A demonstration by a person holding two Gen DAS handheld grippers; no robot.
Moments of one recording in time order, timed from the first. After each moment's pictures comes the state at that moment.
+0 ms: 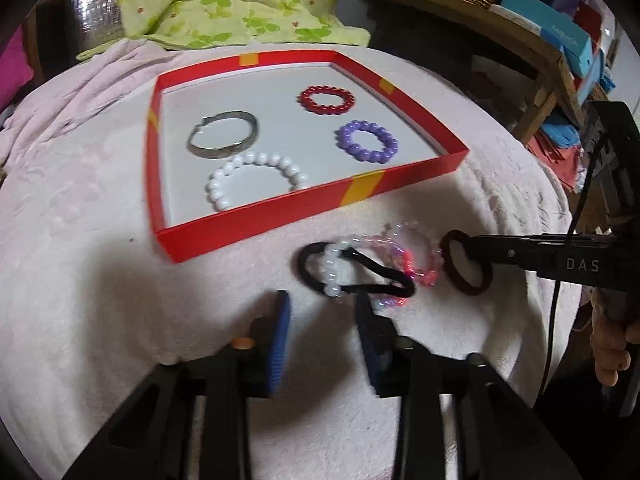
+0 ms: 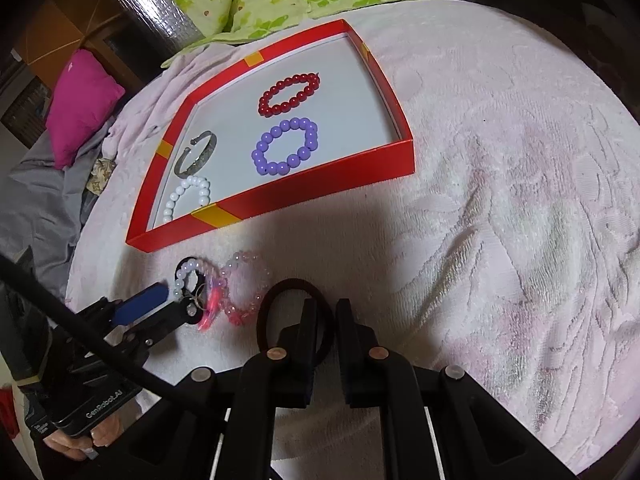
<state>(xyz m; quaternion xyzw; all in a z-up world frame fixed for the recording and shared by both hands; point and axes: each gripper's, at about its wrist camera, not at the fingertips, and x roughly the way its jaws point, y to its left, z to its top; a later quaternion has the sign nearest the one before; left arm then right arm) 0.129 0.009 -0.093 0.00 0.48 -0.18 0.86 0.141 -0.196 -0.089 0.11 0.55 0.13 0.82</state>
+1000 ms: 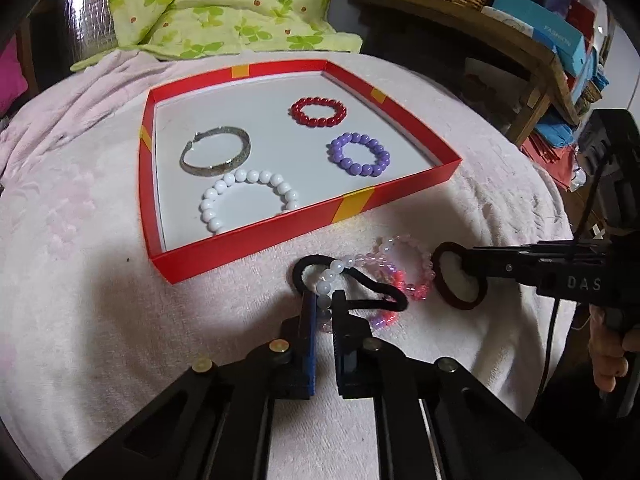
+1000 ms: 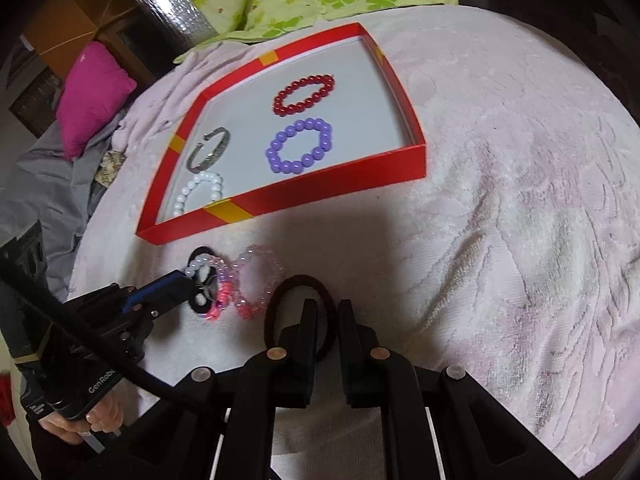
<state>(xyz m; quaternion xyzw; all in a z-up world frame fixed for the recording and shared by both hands) 0.130 0.006 -0.082 0.00 0.46 -0.19 0.87 0.138 -0.192 -0.086 0.10 0.54 0.15 0.82</state>
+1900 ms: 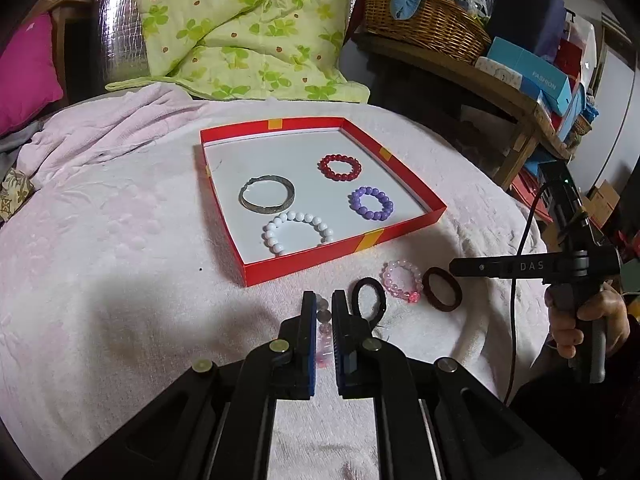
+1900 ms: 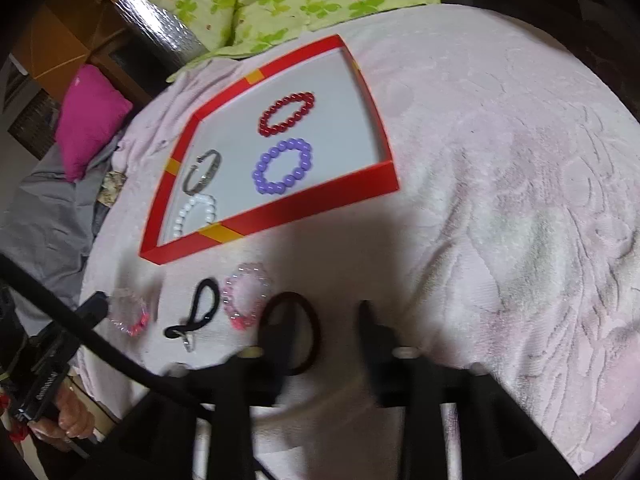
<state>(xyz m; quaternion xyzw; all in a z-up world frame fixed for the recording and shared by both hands) 0.092 0.060 -0.035 -0.03 0.40 -0.18 0.90 0.140 -0.214 -0.082 0.13 0.53 0.14 0.82</state>
